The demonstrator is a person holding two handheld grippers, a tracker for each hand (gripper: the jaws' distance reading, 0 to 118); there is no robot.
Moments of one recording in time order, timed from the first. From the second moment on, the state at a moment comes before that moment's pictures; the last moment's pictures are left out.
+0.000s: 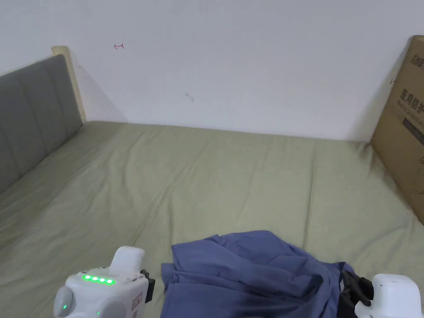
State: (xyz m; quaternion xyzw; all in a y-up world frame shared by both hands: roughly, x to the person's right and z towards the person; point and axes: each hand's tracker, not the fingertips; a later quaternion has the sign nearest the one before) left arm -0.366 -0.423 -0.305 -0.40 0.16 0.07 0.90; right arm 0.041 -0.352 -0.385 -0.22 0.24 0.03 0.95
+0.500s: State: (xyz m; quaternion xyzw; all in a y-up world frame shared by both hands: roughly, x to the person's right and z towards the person) left arm -0.388 -0.505 -0.397 -0.47 0.11 0.01 0.87; right arm 0.040 -0.361 -0.413 -0.25 0.21 0.04 0.94
